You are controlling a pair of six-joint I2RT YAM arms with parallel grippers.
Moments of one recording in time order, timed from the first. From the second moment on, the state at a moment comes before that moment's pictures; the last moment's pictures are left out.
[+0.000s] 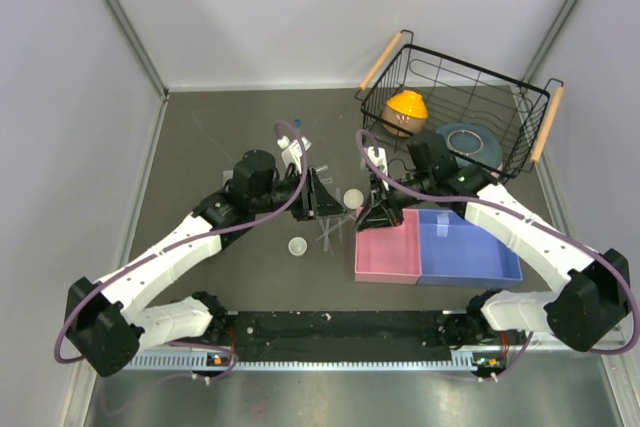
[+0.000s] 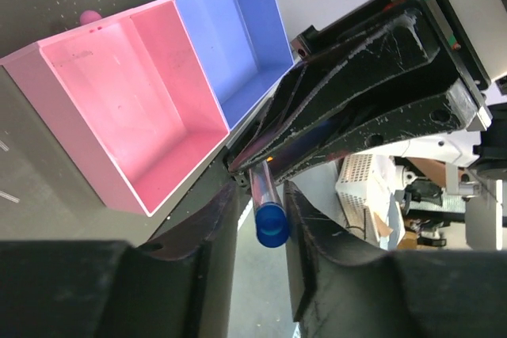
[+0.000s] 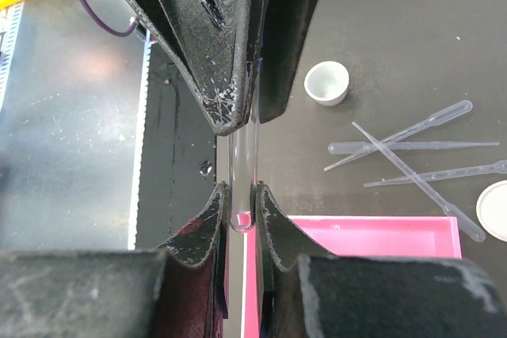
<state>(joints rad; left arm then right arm) -0.67 1.11 0.87 -0.13 0.58 -0.90 0.59 1.24 1.04 -0.55 -0.97 -0.30</state>
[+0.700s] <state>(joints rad) -0.67 1.11 0.88 -0.17 0.57 -0.86 0.60 1.26 1.04 -0.56 -0.97 -0.31</state>
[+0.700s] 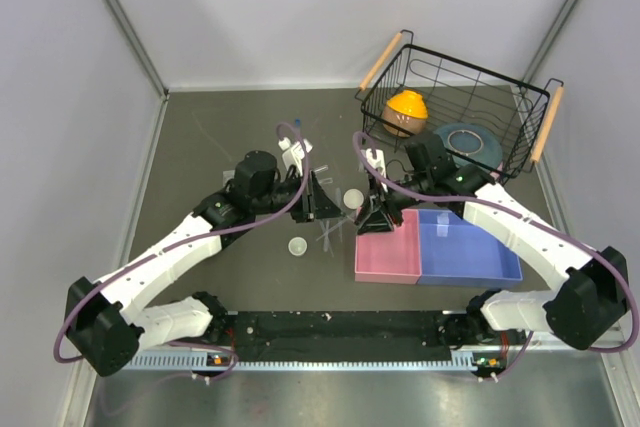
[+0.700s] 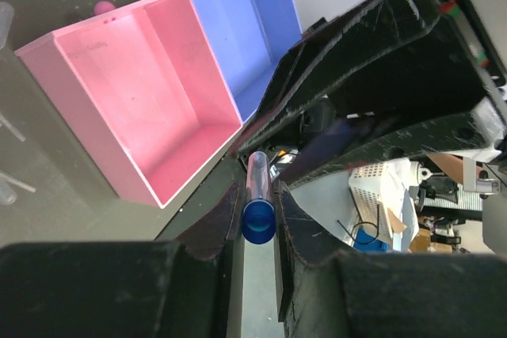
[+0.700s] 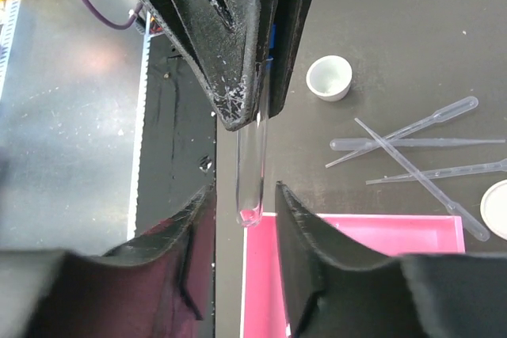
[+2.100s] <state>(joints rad) 0.04 1.55 1.20 -0.53 -0.05 -0.25 0.47 1.14 0.97 -0.65 -0.79 -0.50</state>
